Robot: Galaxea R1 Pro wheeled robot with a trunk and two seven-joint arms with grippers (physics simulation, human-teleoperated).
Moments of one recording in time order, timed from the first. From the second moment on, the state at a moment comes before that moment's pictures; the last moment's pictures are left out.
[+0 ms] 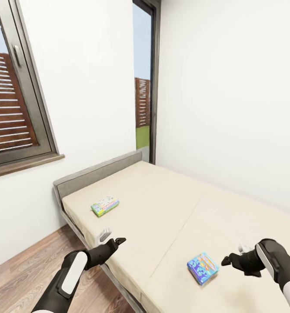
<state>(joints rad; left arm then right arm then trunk) -0.41 -0.06 0.07 -0.96 0.71 0.69 -0.07 -0.60 -0.34 -0.16 -0.65 -0.04 1.04 0.43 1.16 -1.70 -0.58</state>
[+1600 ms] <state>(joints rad) -0.27 0.04 0.37 -0.96 0.80 0.57 -0.26 -0.85 -0.37 -0.17 -0.55 -0.04 1.04 0.43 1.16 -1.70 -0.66</state>
